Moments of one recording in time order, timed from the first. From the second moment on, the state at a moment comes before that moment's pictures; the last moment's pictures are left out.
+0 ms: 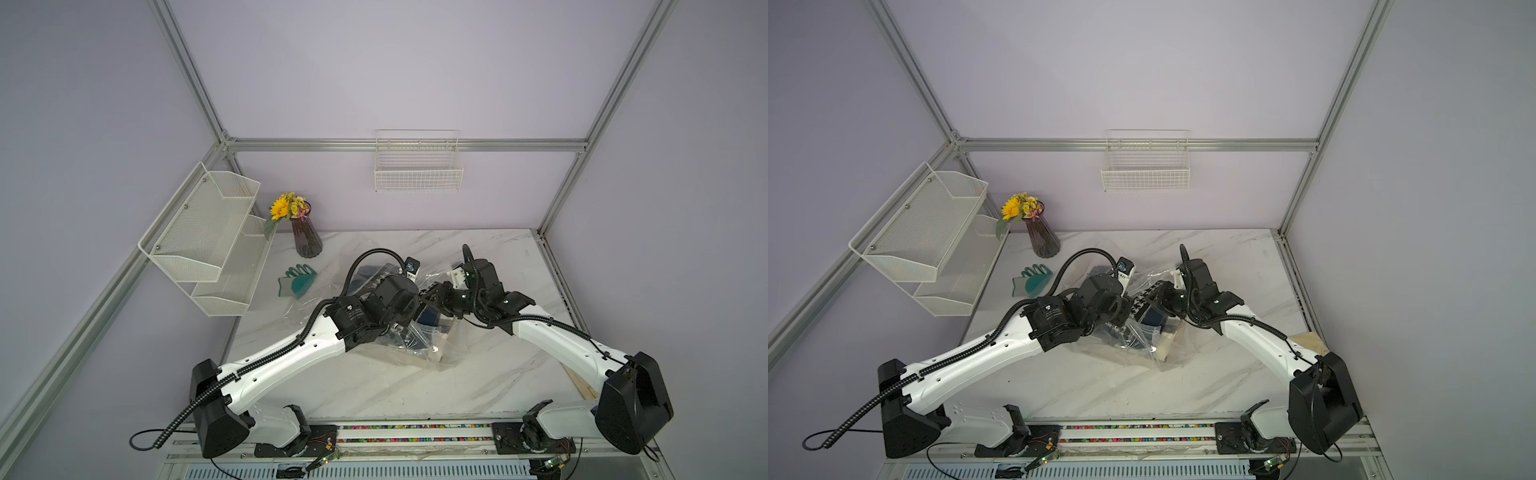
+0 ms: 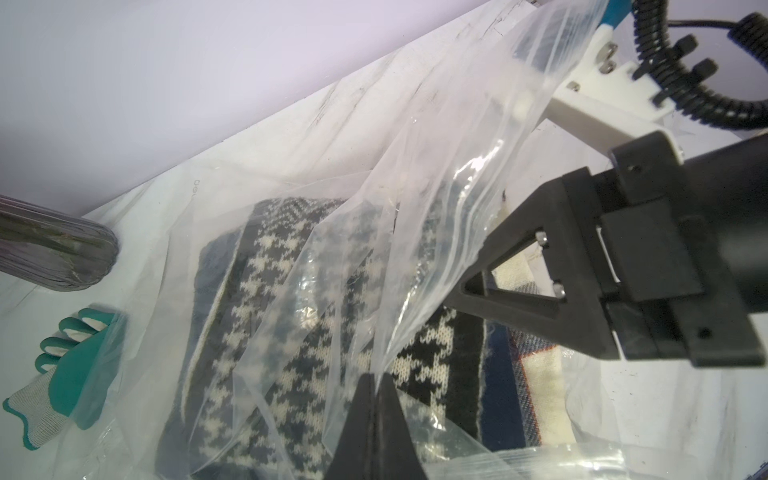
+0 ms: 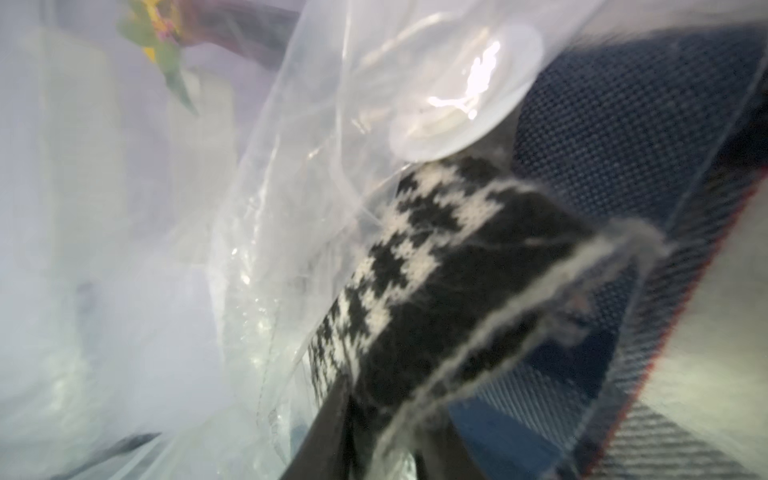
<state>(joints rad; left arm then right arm) -0.95 1.36 1.32 -0.68 -0.45 -0.23 0.50 1.37 0.99 -0.27 -0.44 0.95</state>
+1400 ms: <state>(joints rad) -0.95 1.28 1.17 -0.63 -0.36 -0.24 0.48 1.48 0.96 -0.22 -0.42 0.86</state>
